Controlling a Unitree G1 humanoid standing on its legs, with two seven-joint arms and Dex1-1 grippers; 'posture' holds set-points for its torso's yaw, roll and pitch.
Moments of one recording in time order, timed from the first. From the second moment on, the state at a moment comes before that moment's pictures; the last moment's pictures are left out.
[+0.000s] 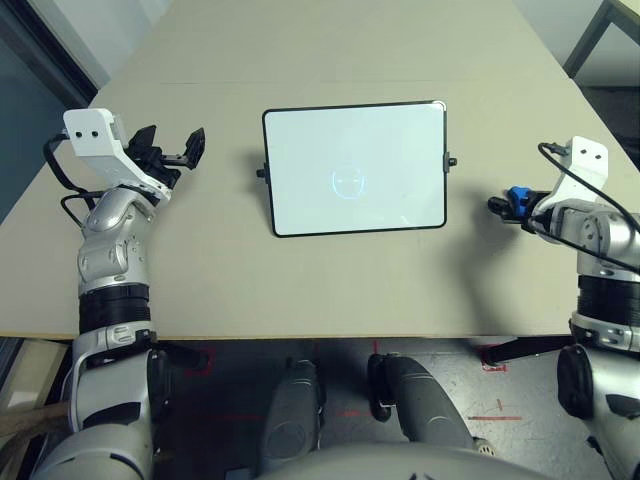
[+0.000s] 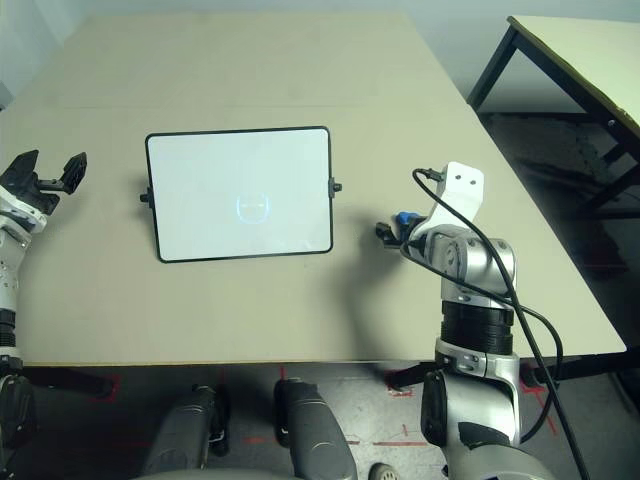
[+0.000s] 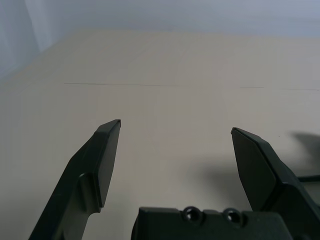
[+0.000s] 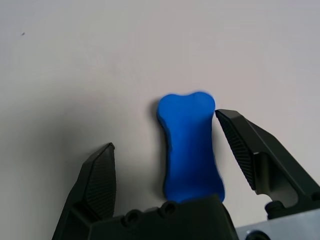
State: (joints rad) left arm -0.53 0.56 0.38 0.39 -0.32 0.14 -0.39; right arm -0.53 -0.55 -0.10 0.08 0.06 0.99 0.28
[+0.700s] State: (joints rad) left arm -0.55 0.58 0.41 0.47 -0.33 0.10 -0.40; right arm -0.55 -0.37 -0.35 0.49 0.23 0.14 0.26
